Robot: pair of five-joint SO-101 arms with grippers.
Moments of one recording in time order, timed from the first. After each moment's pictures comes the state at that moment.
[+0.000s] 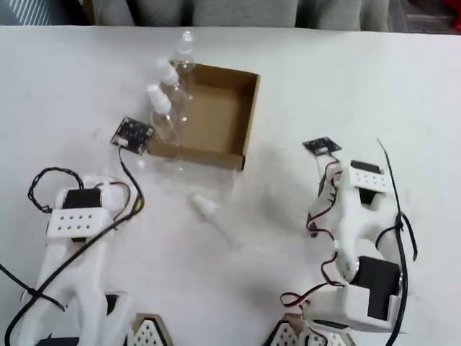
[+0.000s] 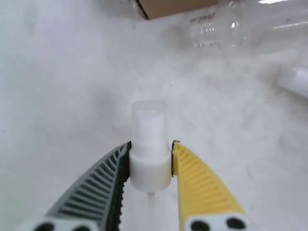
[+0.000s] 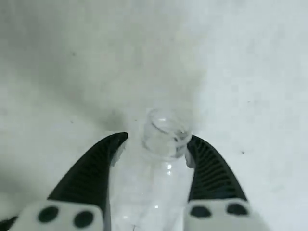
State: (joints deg) left arm -9.6 -35.0 57.9 53.1 -22.5; right arm 10.2 -2.9 36.6 66.8 34.7
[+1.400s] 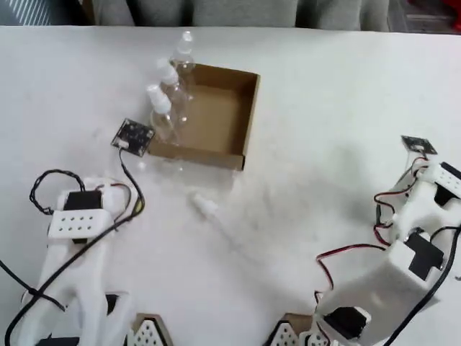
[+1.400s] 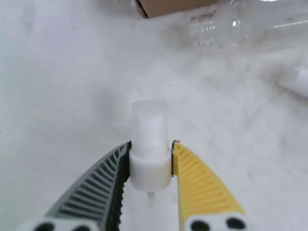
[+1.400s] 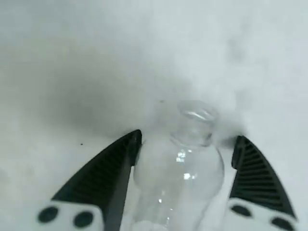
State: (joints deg) left arm -9.6 -35.0 59.5 51.3 -22.5; right arm 39.1 16.7 14.9 66.2 32.0
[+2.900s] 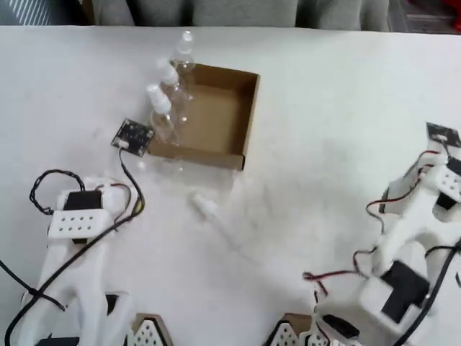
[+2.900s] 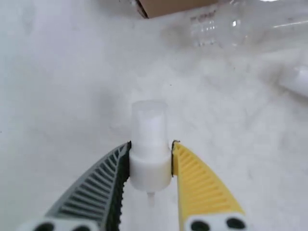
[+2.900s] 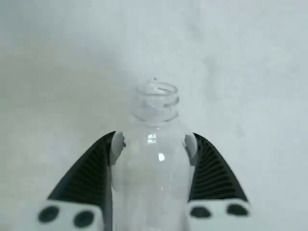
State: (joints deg) left arm -9.6 -35.0 59.5 51.3 -22.5; right arm 35.2 -2.9 19.0 71.9 21.6
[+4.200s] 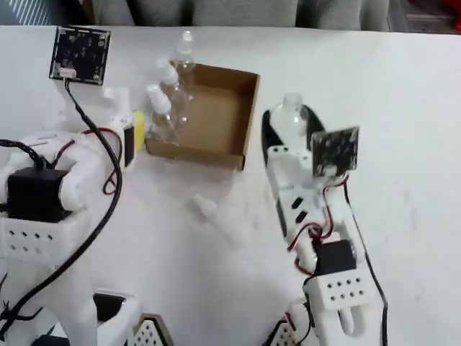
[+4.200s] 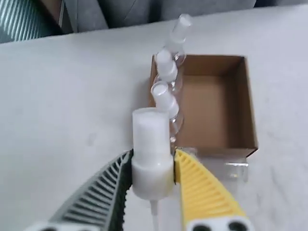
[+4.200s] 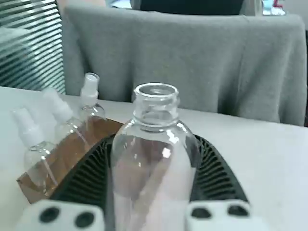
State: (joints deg) left arm 1.6 -35.0 1.4 82.2 2.2; right arm -14.3 -67.1 68.6 9.8 1.5
